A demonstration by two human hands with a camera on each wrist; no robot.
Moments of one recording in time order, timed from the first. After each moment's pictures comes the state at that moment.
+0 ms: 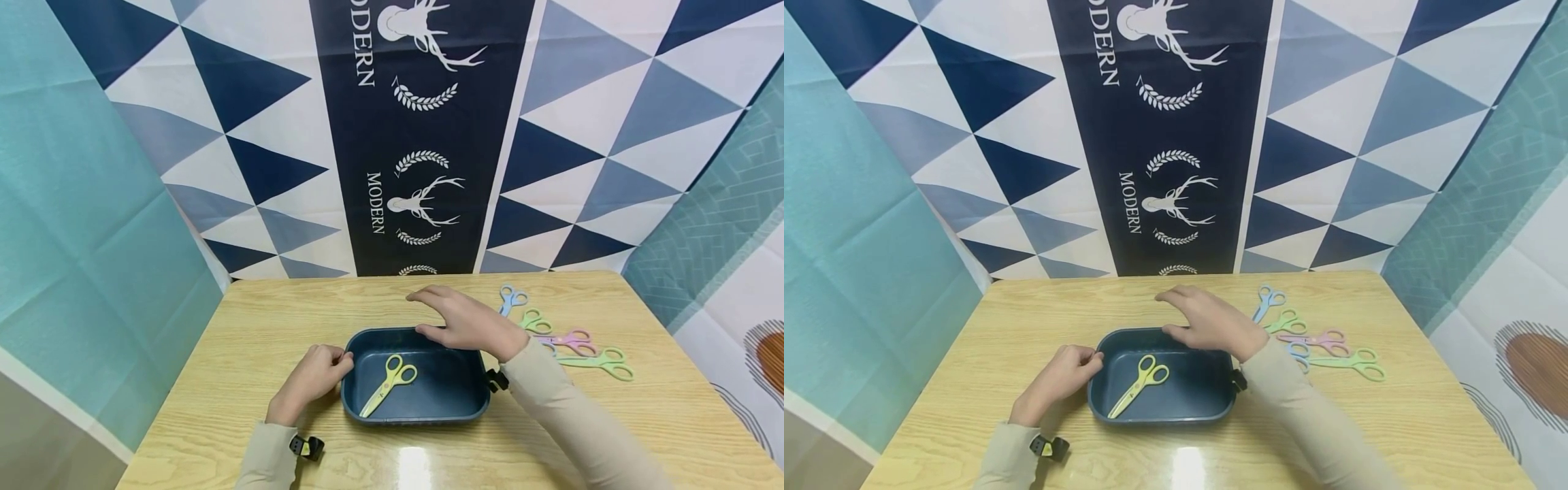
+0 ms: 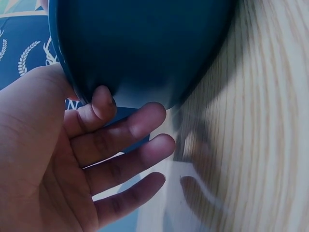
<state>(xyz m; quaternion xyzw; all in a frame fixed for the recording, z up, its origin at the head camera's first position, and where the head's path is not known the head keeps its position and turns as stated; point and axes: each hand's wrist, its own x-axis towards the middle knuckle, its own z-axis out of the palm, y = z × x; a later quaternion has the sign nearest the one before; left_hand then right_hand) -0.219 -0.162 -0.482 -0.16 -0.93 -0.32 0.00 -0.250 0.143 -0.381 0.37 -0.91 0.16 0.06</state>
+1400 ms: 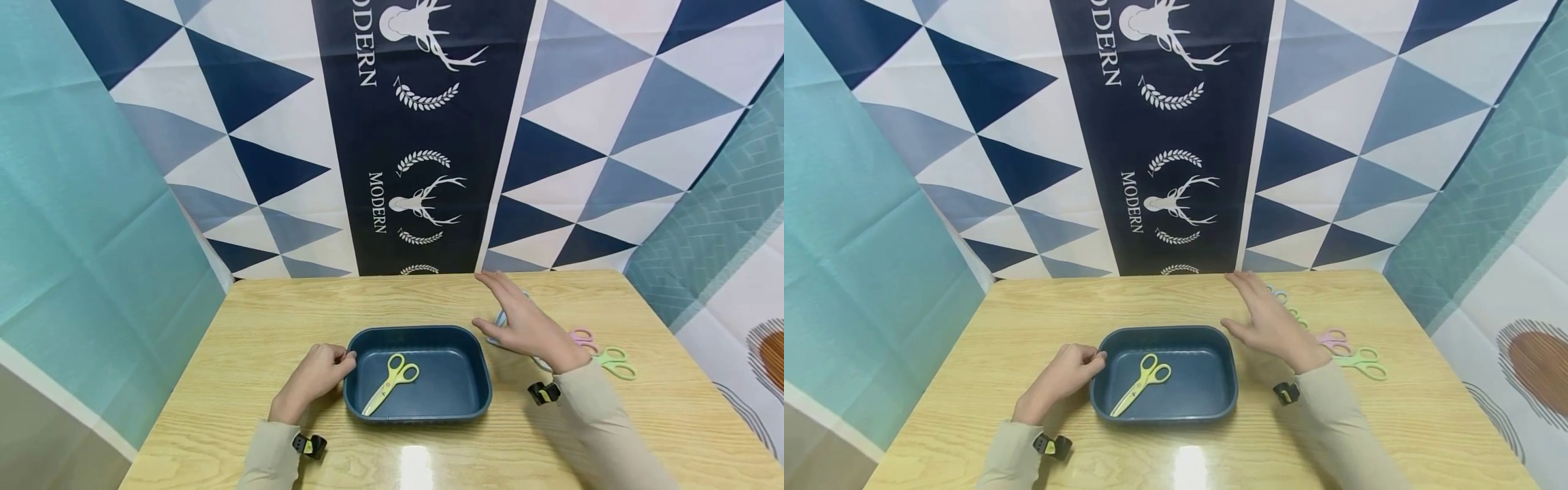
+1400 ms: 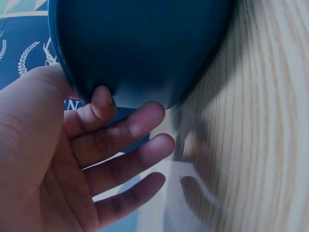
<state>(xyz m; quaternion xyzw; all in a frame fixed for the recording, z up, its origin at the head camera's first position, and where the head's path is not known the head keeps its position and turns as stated) -0.218 -0.162 -0.481 -0.16 -0.93 -0.32 0.00 -0.244 0.230 -0.408 0.26 -0.93 0.22 0.14</state>
